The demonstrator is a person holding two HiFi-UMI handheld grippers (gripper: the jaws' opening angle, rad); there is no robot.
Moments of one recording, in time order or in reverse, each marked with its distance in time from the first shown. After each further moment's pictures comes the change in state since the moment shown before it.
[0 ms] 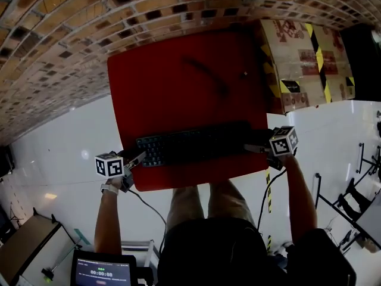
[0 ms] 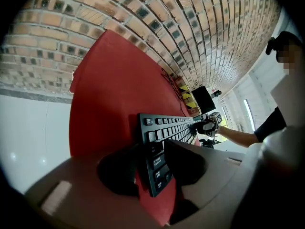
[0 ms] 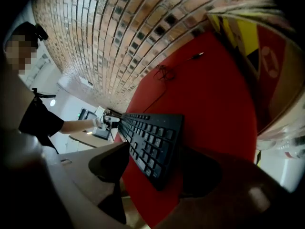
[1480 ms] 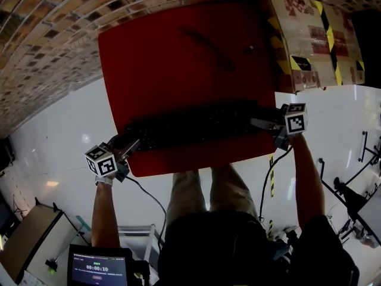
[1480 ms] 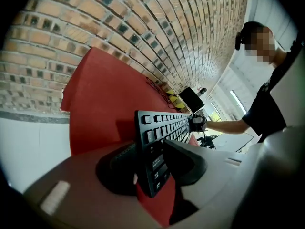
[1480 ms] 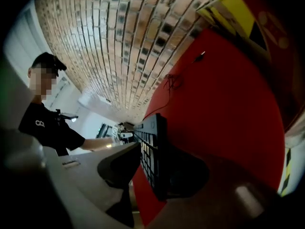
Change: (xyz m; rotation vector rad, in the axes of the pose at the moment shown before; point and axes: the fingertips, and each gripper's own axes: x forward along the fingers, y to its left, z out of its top) left arm -0.015 -0.010 -0.004 0.219 -0.151 -0.066; right arm 0.002 0.017 0.022 0.051 -0.159 0.282
